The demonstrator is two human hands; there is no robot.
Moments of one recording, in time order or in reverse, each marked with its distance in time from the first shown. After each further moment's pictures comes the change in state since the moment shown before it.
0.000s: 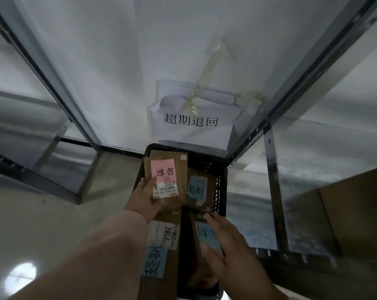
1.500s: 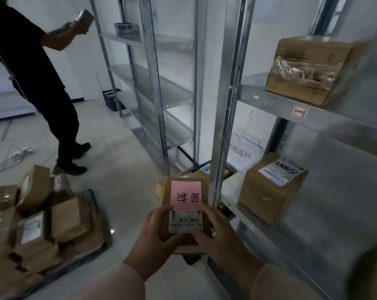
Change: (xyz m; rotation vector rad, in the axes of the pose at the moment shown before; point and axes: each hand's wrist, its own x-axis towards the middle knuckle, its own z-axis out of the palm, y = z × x) left_hand -0.522 0.285 0.278 -0.575 0.982 -0.015; right_hand -0.287 0.160 -0.198 0.286 -0.453 -0.797
